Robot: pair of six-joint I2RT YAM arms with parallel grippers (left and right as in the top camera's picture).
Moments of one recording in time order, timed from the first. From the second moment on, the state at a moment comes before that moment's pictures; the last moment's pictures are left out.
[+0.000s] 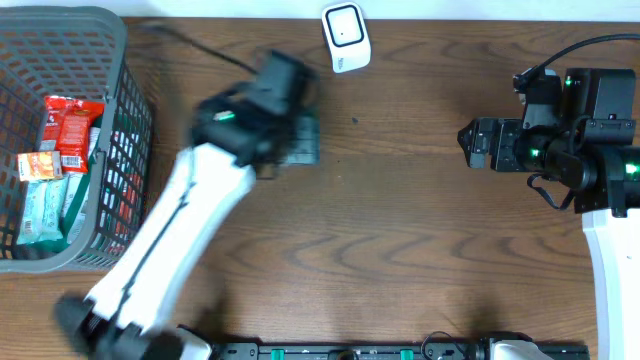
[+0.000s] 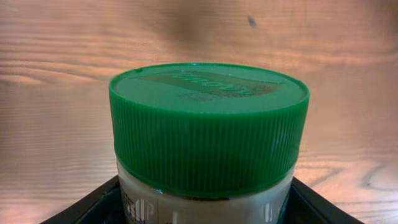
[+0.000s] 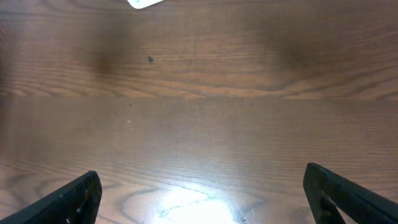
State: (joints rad) left arm -0.52 1.61 1.64 -1.17 -0.05 -0.44; right arm 0.00 1.31 1.50 -1.15 -0.23 0.07
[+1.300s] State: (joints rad) left arm -0.75 2.12 1.64 -0.95 -0.05 -0.57; right arm 0.00 1.31 1.50 -1.15 -0.23 0.07
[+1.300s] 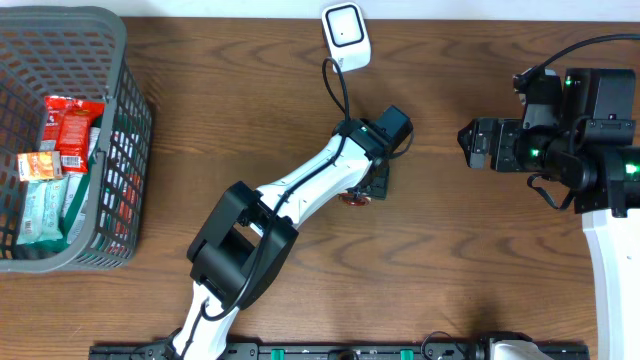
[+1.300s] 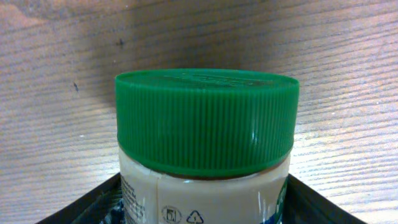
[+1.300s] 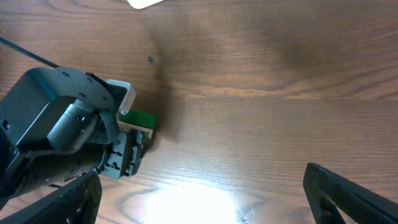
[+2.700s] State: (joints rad) left arm -0.51 1.72 1.70 -0.99 -0.09 -0.45; right arm 0.00 1.31 1.50 -1.15 -0.23 0.07
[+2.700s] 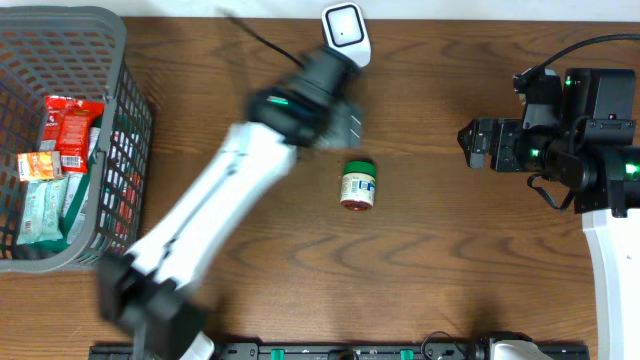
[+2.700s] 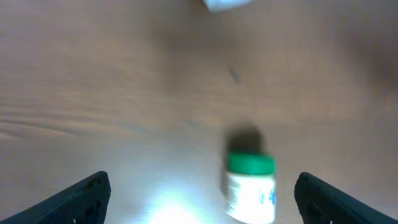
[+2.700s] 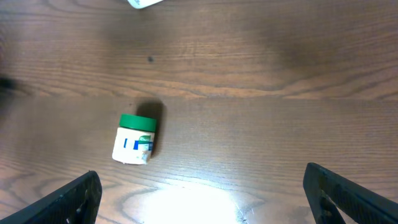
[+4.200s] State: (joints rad) left arm 0.60 1.97 1.73 -1.17 -0.04 -0.29; right arm 0.00 1.31 1.50 -1.15 -0.23 0.07
